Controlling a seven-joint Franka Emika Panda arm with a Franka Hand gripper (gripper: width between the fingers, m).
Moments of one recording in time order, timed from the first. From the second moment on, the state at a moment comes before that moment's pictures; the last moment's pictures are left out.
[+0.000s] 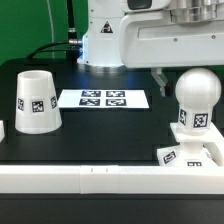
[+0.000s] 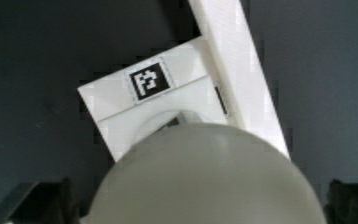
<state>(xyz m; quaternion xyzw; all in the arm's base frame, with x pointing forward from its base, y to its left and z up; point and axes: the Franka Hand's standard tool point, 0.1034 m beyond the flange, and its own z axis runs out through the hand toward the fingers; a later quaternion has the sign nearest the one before) 0.626 0.091 0.113 -0.98 0.17 0.02 0.08</state>
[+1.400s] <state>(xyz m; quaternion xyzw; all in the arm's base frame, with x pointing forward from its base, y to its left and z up) 0.632 0.087 0.115 -0.91 -0.41 -0.02 0.02</state>
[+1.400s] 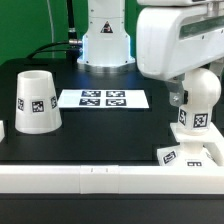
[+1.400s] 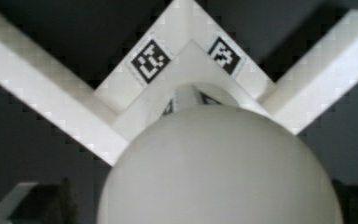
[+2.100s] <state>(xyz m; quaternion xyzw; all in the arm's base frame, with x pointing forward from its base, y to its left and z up) 0.632 0.088 0.113 -0.77 -0.64 -0.01 -0.01</state>
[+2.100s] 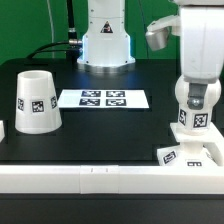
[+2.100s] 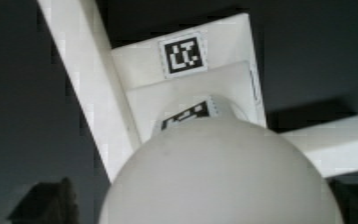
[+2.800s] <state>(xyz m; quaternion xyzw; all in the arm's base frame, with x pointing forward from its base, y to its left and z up) 0.631 0.086 0.111 -0.67 -0.74 0.01 -0.02</state>
